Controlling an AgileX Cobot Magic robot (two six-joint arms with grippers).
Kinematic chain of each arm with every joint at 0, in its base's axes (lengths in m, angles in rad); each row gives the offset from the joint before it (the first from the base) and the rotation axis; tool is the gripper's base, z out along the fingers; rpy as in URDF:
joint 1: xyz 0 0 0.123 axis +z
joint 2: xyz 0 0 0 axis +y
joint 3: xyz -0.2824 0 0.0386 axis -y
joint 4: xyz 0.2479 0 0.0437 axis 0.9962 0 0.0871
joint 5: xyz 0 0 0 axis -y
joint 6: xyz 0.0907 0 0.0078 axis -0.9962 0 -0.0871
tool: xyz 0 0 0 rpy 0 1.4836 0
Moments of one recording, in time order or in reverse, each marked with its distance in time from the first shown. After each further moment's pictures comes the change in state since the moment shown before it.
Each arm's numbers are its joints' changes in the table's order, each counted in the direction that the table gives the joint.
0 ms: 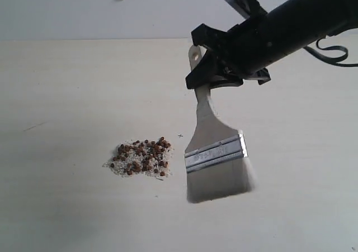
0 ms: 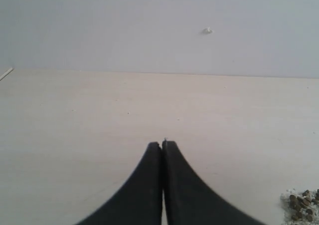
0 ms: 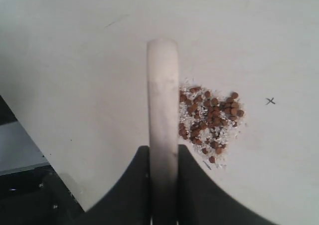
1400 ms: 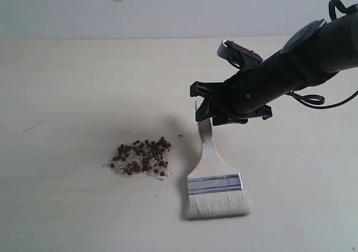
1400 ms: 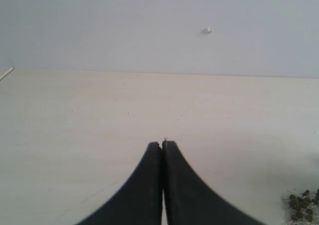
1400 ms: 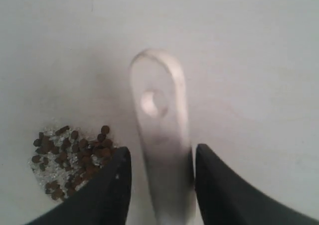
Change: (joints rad) left arm 0.000 0.000 0.000 0.000 0.000 0.000; right arm 0.040 0.195 -0.111 0.020 0.401 0.008
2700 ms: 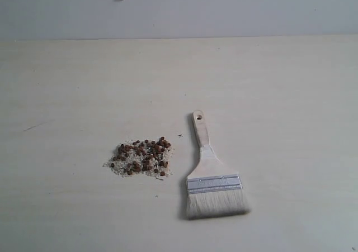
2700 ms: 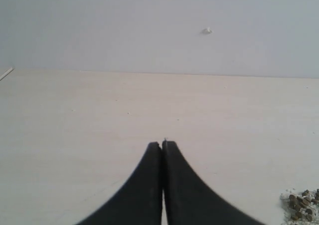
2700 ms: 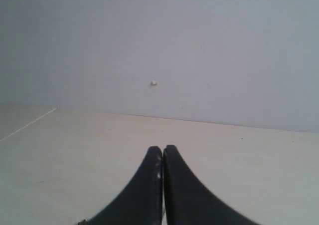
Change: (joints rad) left arm 0.000 0.000 0.000 0.000 0.000 0.000; right arm 0.079 -1.526 -0.678 -0.499 0.367 -0.169
